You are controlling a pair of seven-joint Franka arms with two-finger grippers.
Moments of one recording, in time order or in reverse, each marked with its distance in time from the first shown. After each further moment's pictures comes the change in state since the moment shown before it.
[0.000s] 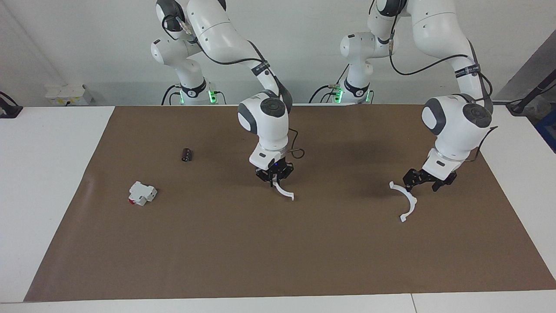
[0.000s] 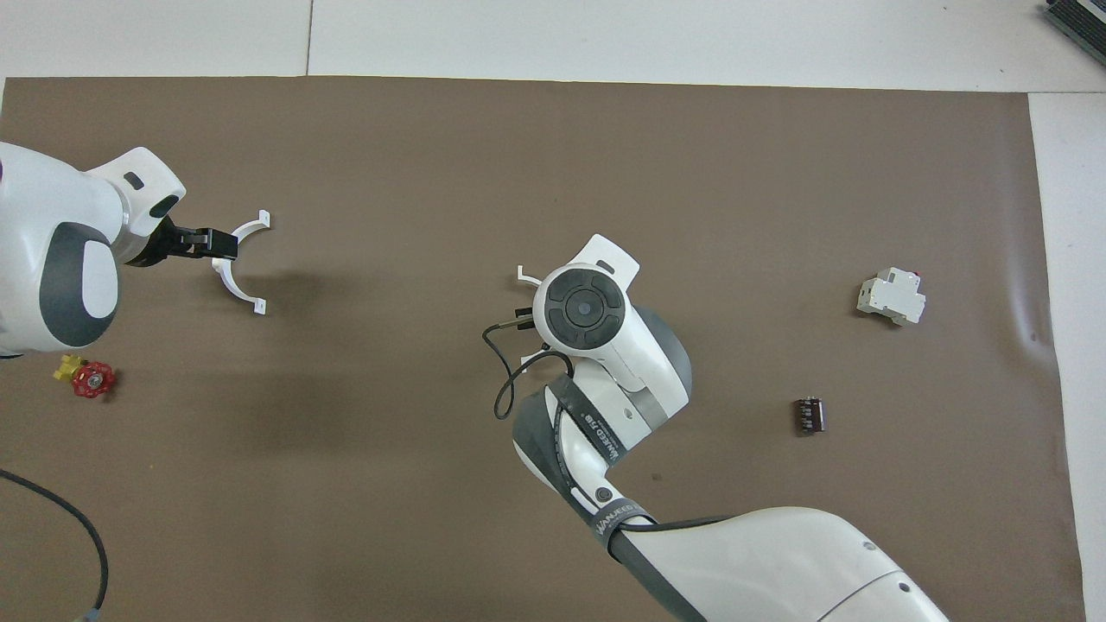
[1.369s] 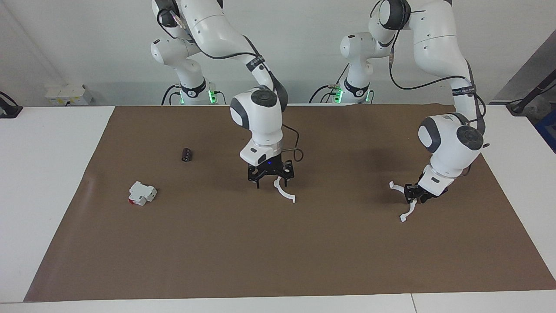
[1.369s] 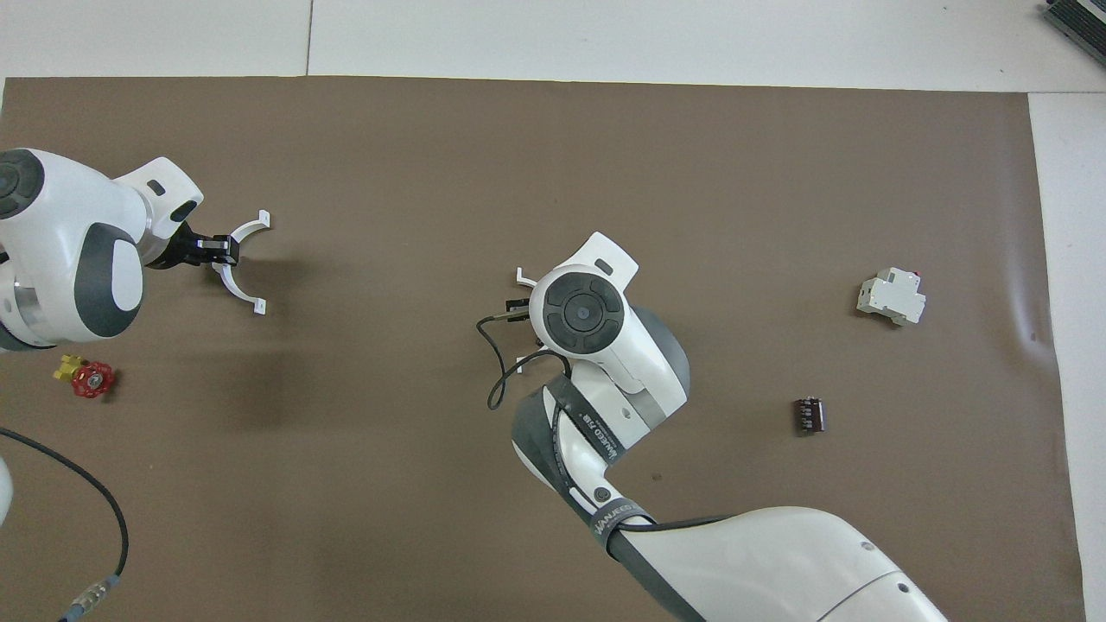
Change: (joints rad) left arm 0.021 0.092 -0.008 0.016 0.000 0.036 0.000; right arm -0.080 -0.113 -0.039 0.023 -0.012 -0.027 0.094
